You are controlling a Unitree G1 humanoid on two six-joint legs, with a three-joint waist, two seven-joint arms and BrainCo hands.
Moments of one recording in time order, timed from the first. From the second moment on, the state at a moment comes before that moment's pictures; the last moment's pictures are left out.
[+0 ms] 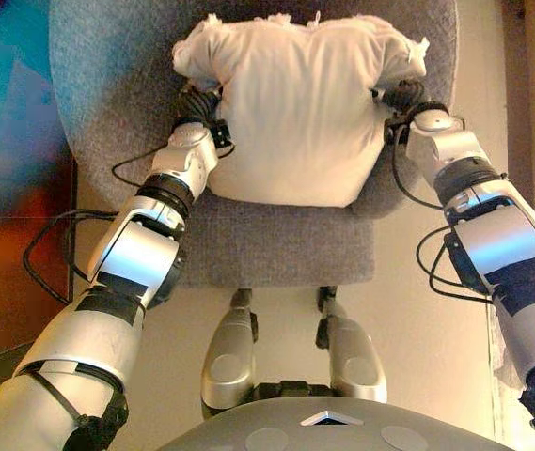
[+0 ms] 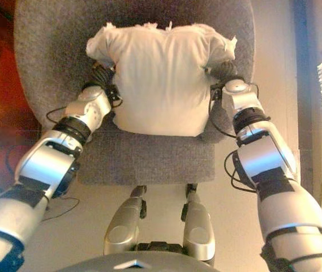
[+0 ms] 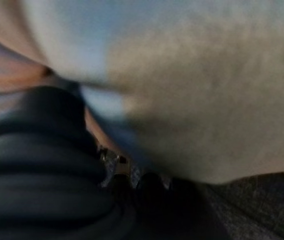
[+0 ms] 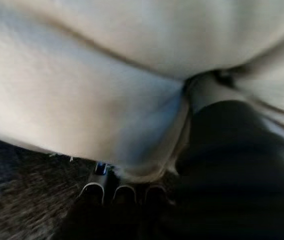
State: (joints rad) left arm -1.14 0.30 -0.41 1.10 -0.78 0.05 0.43; right arm -1.21 -0.43 0.45 1.18 0.48 0.11 -0.18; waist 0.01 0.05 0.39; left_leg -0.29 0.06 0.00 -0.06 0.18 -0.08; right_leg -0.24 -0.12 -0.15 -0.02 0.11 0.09
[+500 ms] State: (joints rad) left arm -1.14 0.31 -0.43 1.03 -0.78 -0.11 0.55; right arm -1.21 -0.43 0.45 1.00 0.36 -0.08 -0.66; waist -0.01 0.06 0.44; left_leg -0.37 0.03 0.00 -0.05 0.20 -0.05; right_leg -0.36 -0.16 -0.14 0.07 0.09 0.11
